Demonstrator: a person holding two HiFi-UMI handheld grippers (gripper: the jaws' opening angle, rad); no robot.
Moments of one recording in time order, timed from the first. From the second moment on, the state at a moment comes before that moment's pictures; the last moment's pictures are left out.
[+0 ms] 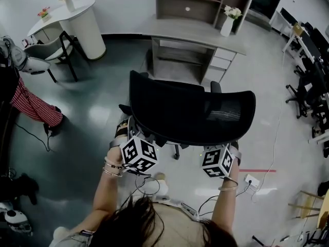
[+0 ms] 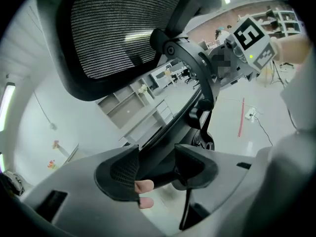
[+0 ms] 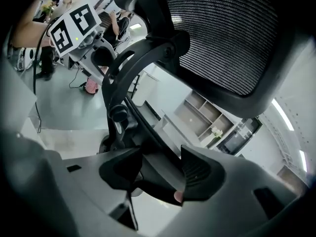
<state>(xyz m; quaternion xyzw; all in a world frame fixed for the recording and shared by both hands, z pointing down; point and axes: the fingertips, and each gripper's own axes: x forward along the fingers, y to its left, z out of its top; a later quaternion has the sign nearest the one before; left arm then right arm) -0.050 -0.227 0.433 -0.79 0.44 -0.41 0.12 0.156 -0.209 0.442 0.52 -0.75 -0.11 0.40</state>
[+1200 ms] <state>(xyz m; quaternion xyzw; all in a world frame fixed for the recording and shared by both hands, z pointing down) -0.025 -0.329 0.429 -0.80 0.42 -0.41 0.15 0.182 -0.310 0.437 0.54 -0.74 -0.11 0.38</state>
